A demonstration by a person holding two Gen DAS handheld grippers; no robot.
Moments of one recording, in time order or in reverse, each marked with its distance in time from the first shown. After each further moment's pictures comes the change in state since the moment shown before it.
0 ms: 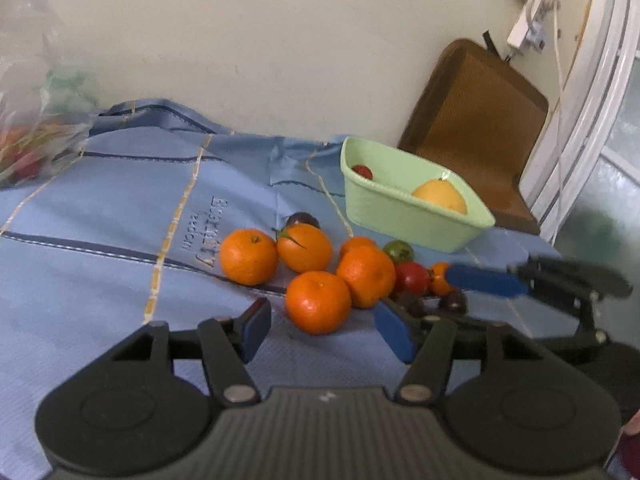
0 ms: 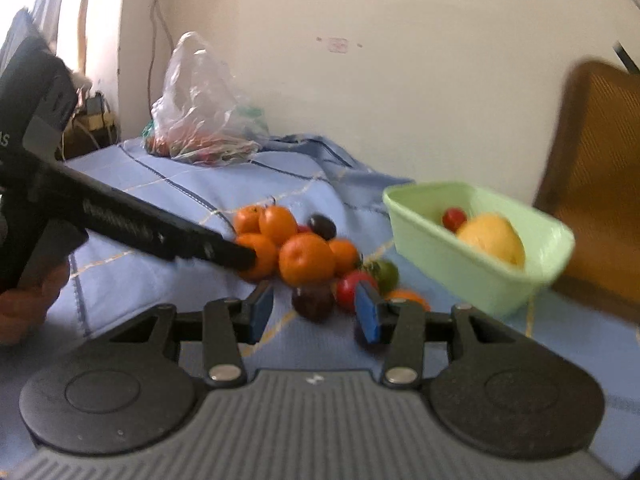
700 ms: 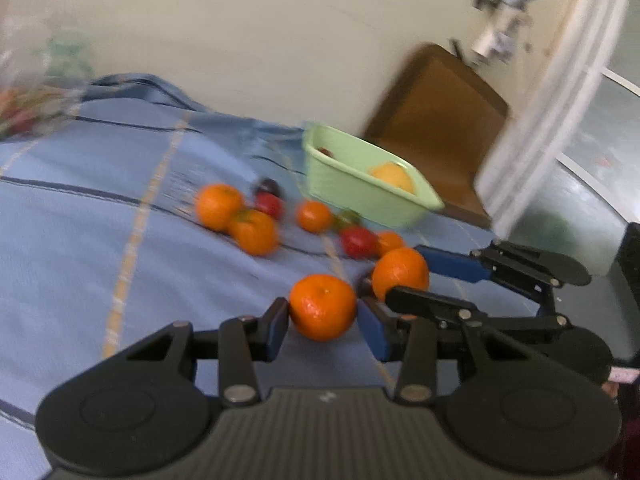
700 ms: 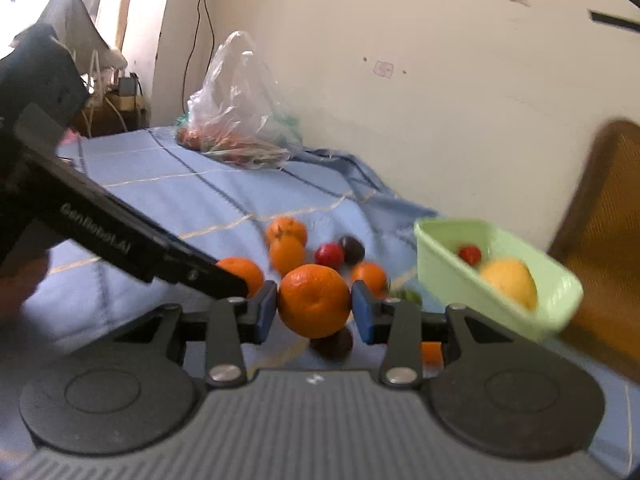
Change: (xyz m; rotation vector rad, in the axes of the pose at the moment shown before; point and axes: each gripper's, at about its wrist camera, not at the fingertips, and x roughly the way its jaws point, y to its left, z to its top) left arm -0.039 -0.006 -0.030 -0.043 0.021 -0.158; right arm -0.024 0.009 -0.005 -0.098 -0.030 0.038
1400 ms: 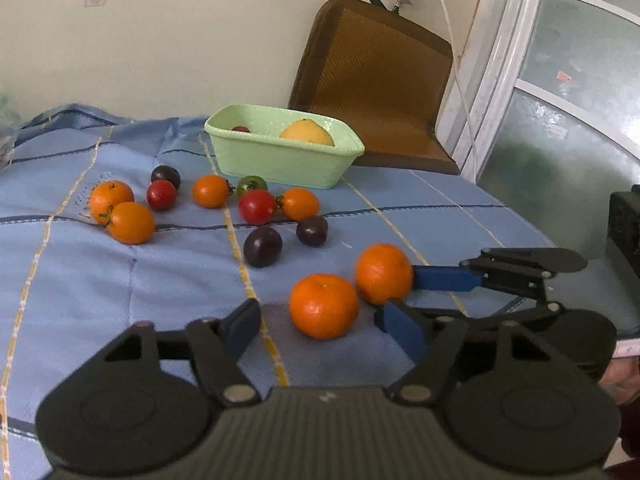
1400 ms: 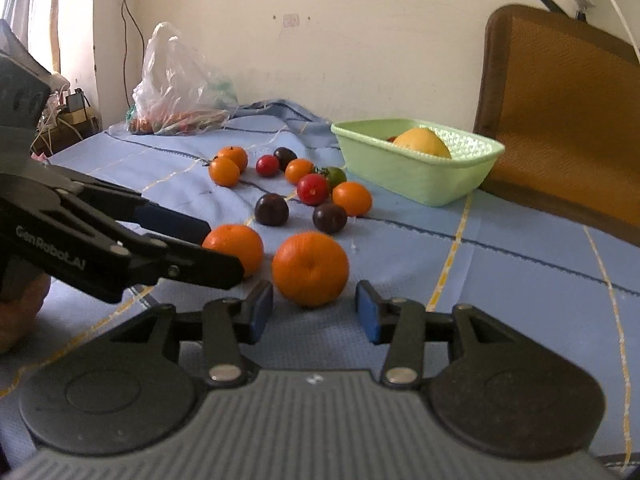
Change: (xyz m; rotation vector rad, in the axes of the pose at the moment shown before) left arm 0.024 -0.073 -0.026 0.196 0.039 0.021; right arm -0.049 -0.019 -0.059 0.241 0.106 -0.097
